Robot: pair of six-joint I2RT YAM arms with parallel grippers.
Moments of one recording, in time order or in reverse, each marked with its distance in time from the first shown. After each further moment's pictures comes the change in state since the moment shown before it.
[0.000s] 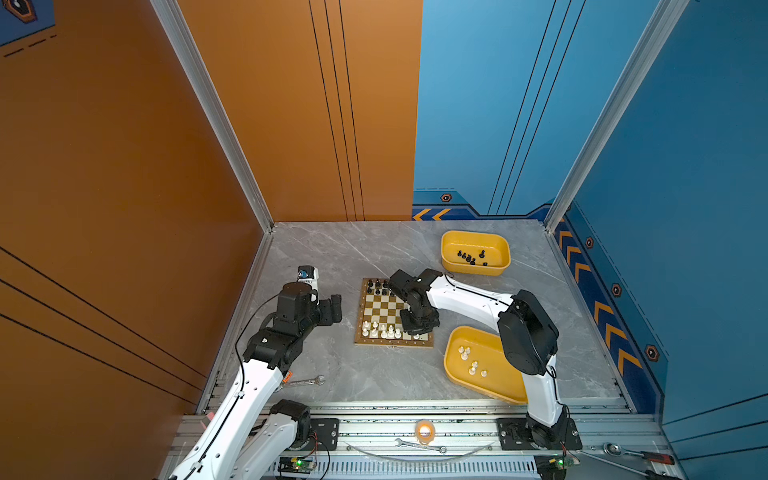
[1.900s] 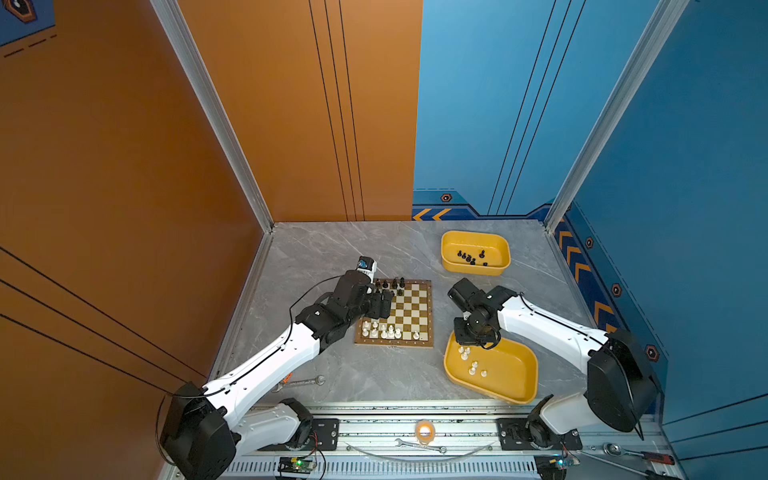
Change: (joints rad) left arm -0.398 0.351 0.138 0.188 -0.080 -0.072; right arm -0.201 -0.540 -0.590 0.128 0.063 -0.018
